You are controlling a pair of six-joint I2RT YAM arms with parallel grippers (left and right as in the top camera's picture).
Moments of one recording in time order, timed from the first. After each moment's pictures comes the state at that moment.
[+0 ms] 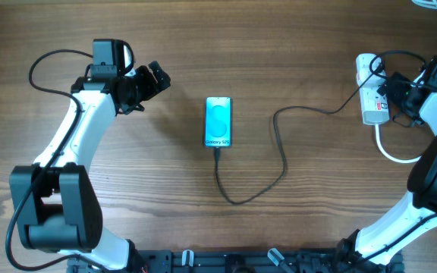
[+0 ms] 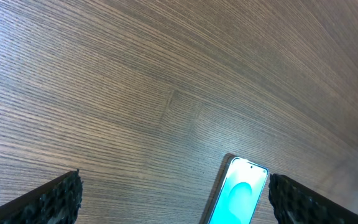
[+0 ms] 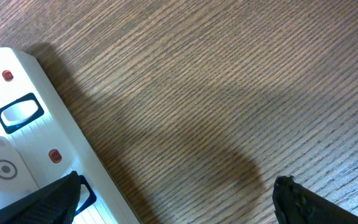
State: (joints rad) left arm -0.02 1.74 1.22 -0.52 0.27 -0.55; right arm -0.46 2.01 1.23 -0.27 -0.03 0.23
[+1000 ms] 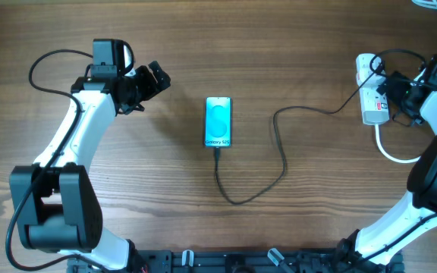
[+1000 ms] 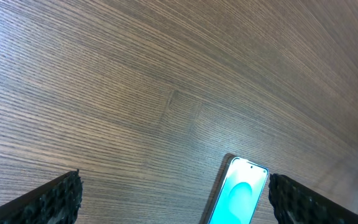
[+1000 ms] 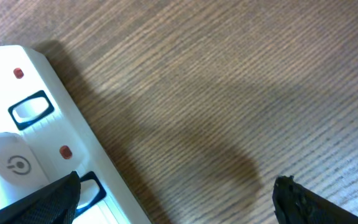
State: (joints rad) left arm -0.02 1.74 1.22 -0.52 0.27 -0.55; right arm -0.46 2.00 1.25 -0.29 -0.05 0.24
